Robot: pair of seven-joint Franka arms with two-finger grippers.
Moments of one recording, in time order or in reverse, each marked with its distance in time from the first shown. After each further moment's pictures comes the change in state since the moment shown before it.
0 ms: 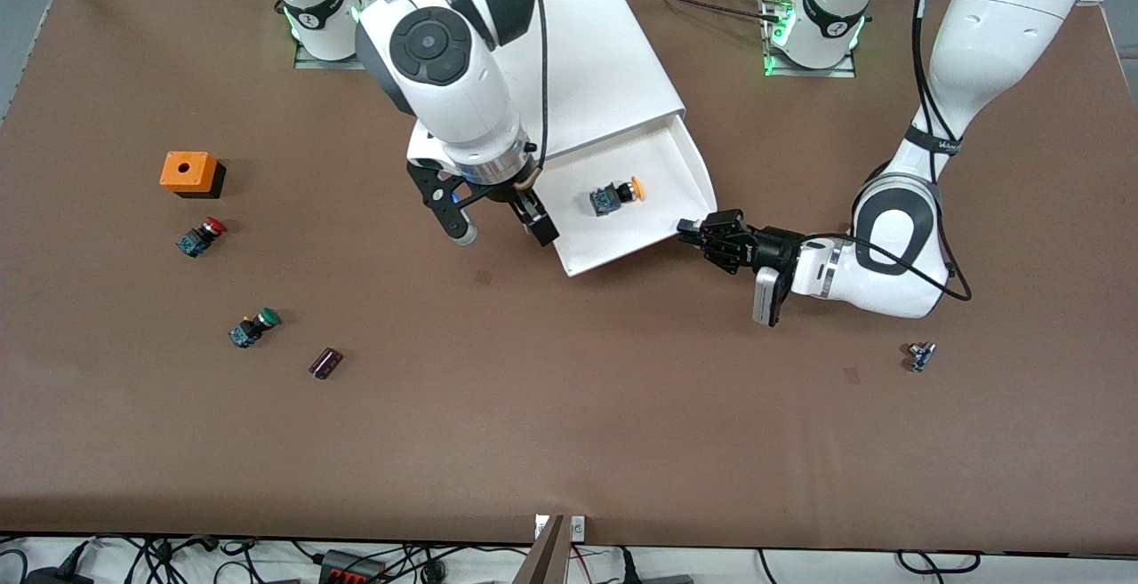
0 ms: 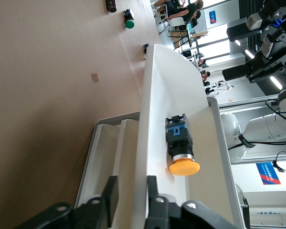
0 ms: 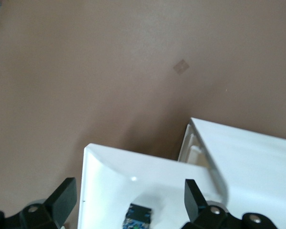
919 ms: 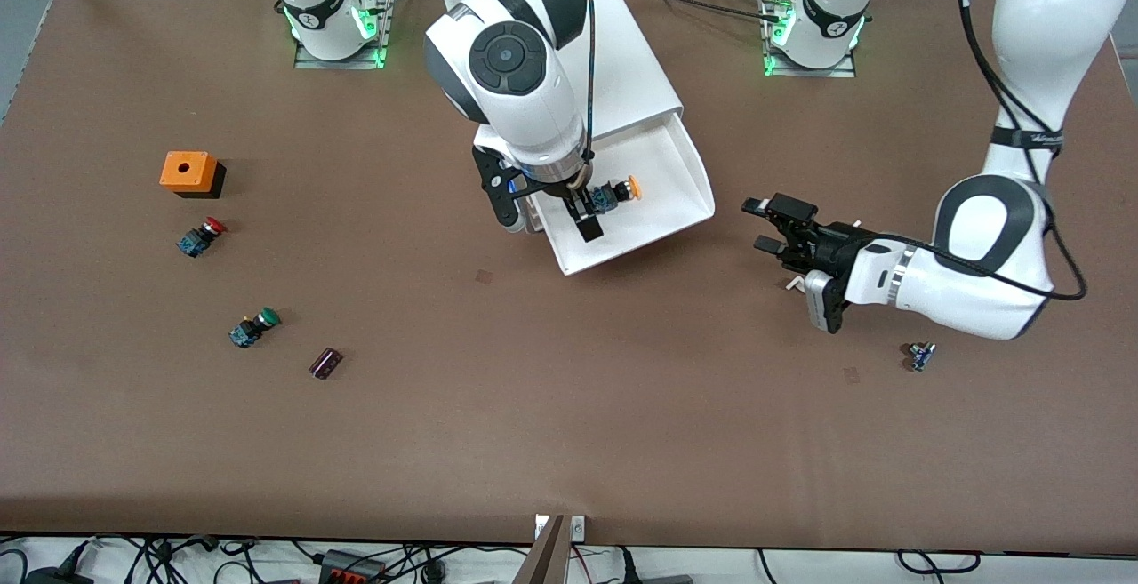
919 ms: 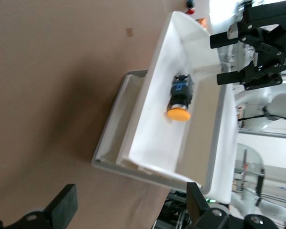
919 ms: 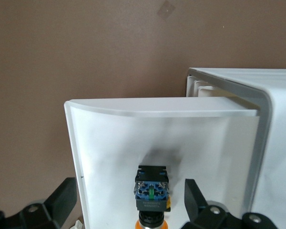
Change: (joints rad) left arm 0.058 -0.044 0.010 0.265 0.395 -0.268 -0.353; right arm 0.052 0.116 0.023 0.100 0.055 0.003 0.239
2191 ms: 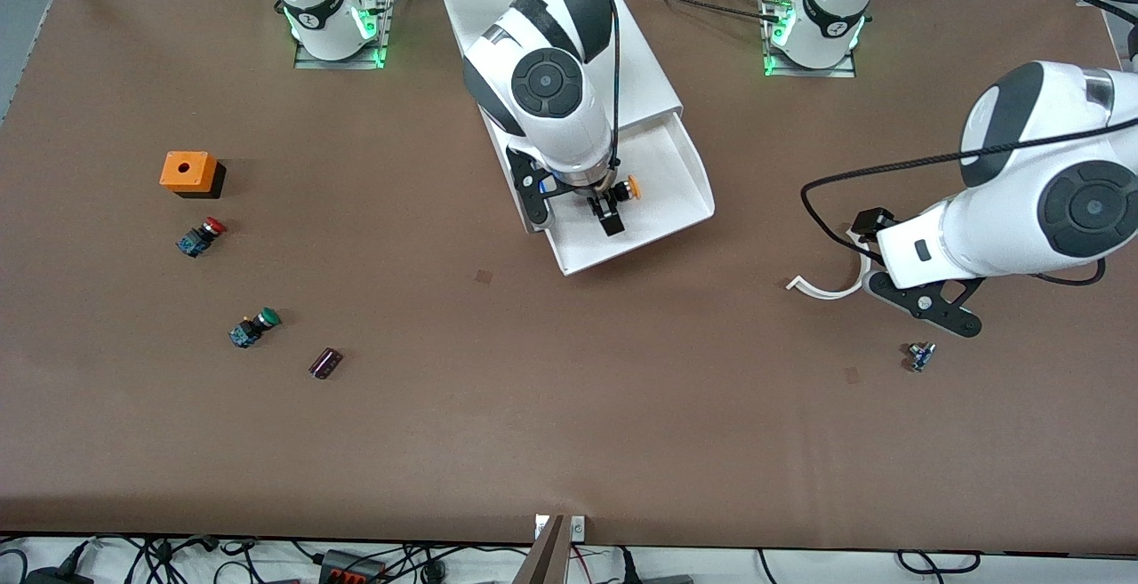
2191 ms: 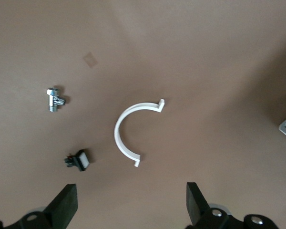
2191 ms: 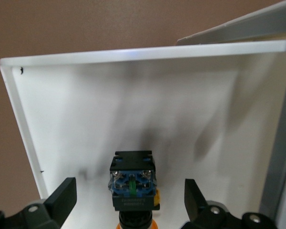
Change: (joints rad) left arm -0.119 -0.117 -0.015 0.210 0.887 -0.017 -0.369; right arm 0.044 0.058 0.003 0.002 0.032 0.026 0.057
